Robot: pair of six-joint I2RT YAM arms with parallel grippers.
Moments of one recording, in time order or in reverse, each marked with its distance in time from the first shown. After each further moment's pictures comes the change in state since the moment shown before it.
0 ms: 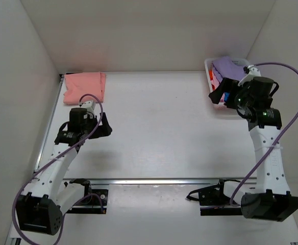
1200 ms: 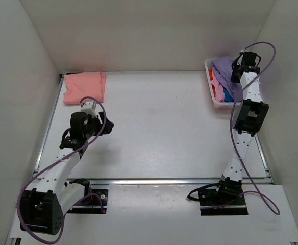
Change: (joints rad) left arm 0.020 0.021 -0.198 0.437 0.089 -0.015; right arm -0.161 1.397 1.118 0.009 0.314 -0.267
